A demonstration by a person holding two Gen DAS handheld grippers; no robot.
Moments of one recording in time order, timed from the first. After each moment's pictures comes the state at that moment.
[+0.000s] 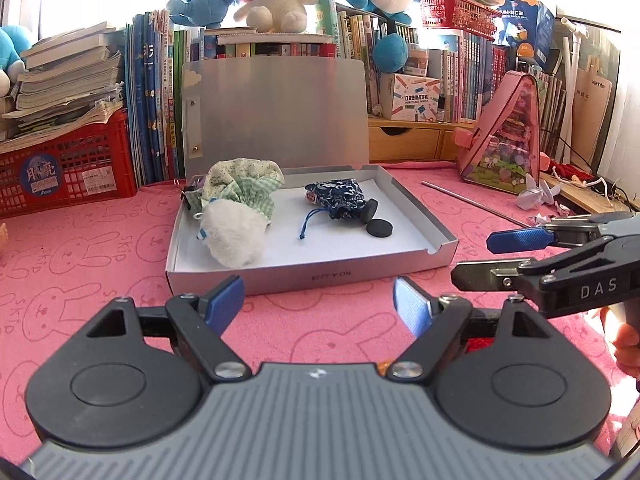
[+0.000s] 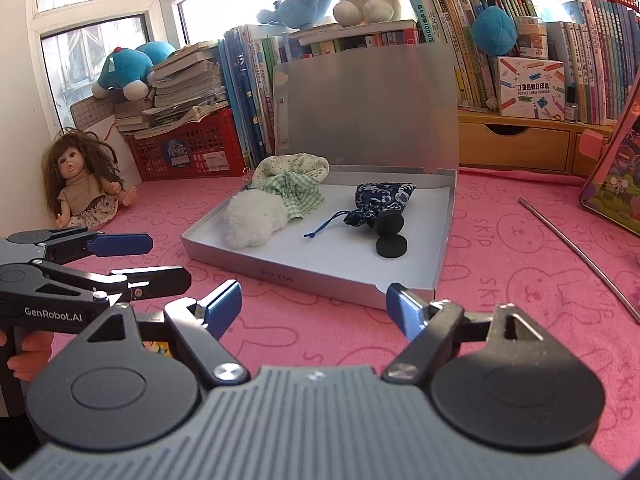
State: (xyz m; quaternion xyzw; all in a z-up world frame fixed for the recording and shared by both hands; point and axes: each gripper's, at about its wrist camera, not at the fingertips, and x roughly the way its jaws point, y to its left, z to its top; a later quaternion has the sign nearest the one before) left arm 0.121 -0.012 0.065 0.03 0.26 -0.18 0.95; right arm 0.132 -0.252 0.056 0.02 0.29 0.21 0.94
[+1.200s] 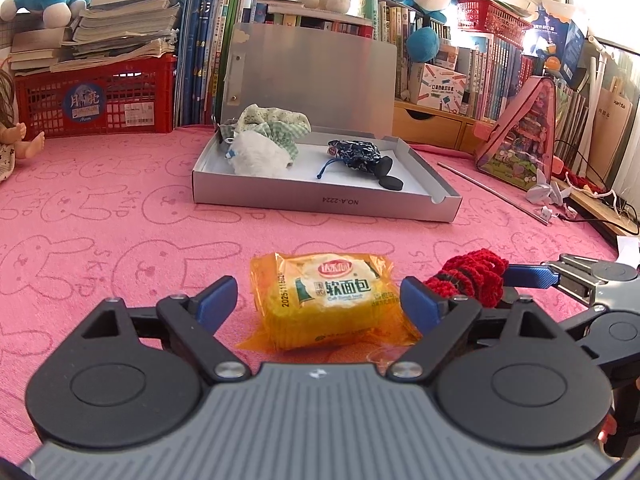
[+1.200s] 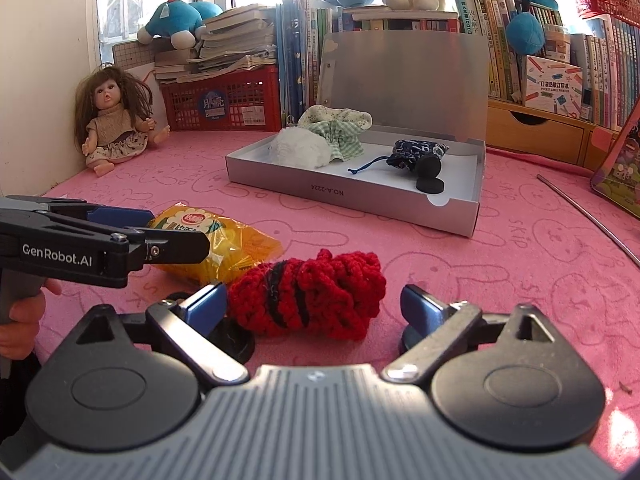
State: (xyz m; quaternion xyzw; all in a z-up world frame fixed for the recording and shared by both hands) left arm 0.061 0.001 0.020 -0.03 0.27 -0.13 0.95; right arm 0.065 -0.222 0.003 -0.03 0.27 0.22 0.94
